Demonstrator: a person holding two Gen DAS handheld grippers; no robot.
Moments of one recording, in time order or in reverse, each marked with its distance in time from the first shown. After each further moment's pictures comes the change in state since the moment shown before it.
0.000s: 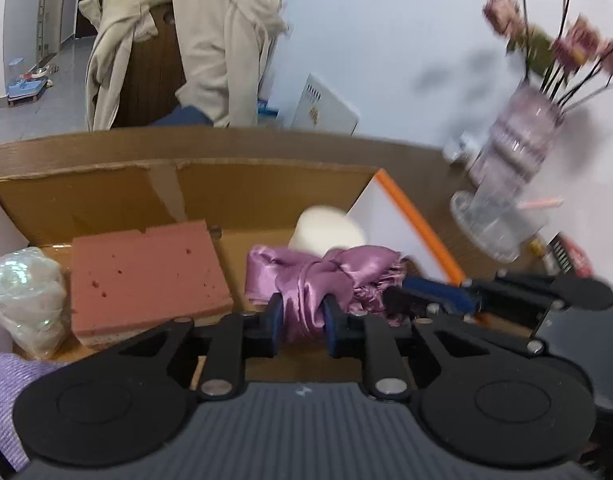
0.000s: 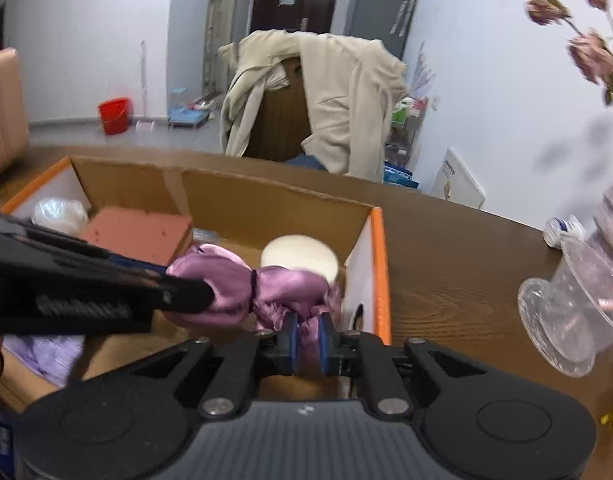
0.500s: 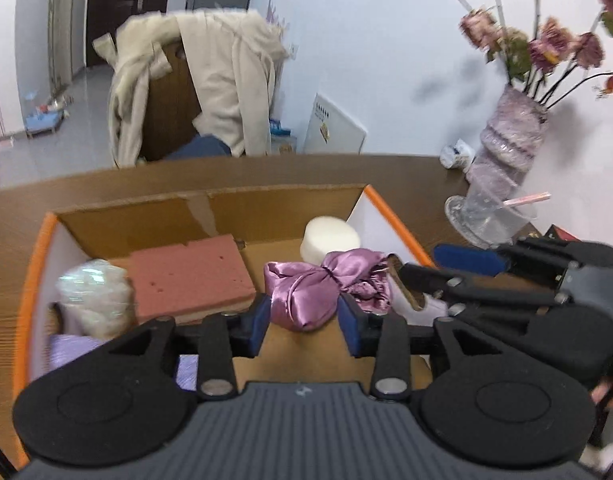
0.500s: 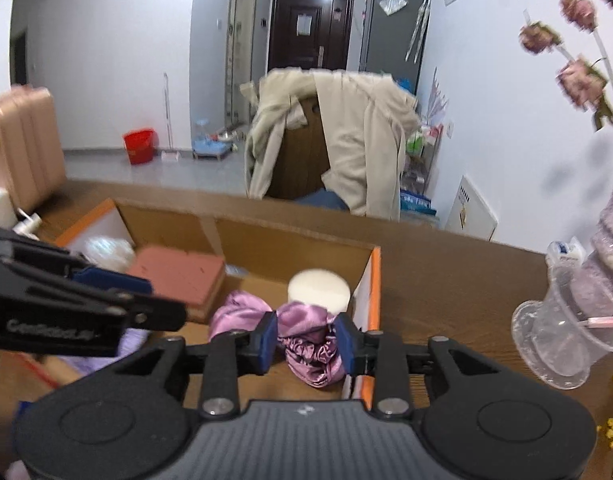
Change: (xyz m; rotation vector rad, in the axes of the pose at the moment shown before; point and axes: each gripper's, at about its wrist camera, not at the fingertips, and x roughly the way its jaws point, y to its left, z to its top) left arm -0.089 -0.023 -0.012 0.067 -0.077 0.084; right arm -0.070 -0.016 0.007 0.028 -0.104 0.087
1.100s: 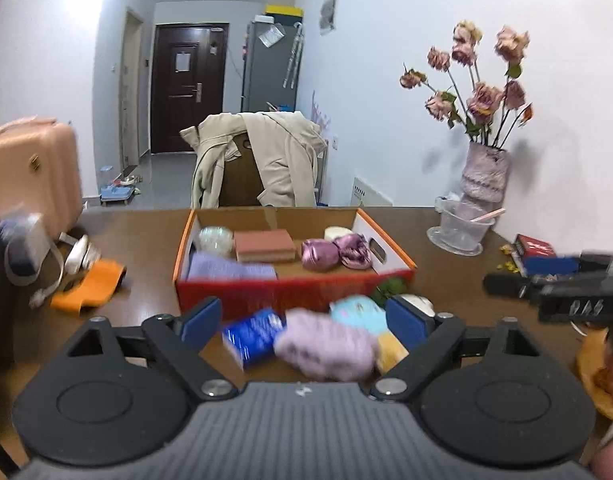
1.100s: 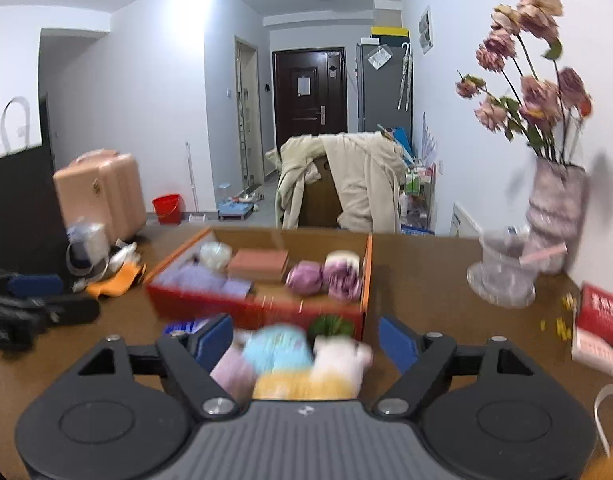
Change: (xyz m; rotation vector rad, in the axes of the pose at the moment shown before) left arm -0.237 -0.067 -0.188 -0.015 -0.305 0.178; right arm -0.237 0.023 -0.136 0.080 -0.177 0.060
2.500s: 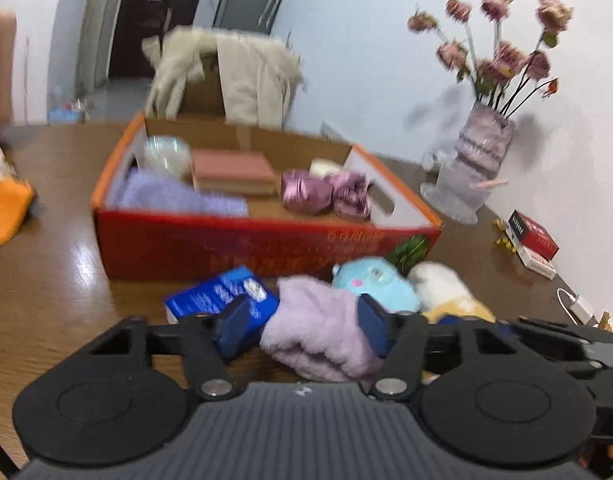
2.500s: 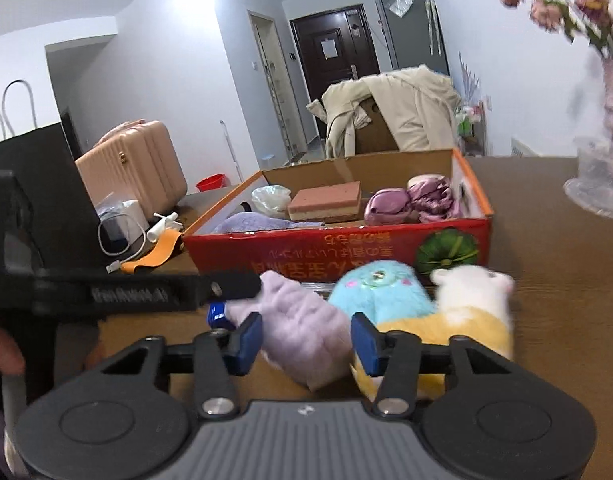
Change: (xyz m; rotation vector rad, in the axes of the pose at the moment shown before) left arm 0.163 0.054 -0.022 -0.118 0.212 -0.202; right arm 0.119 0.039 -0.044 0.147 0.106 0.190
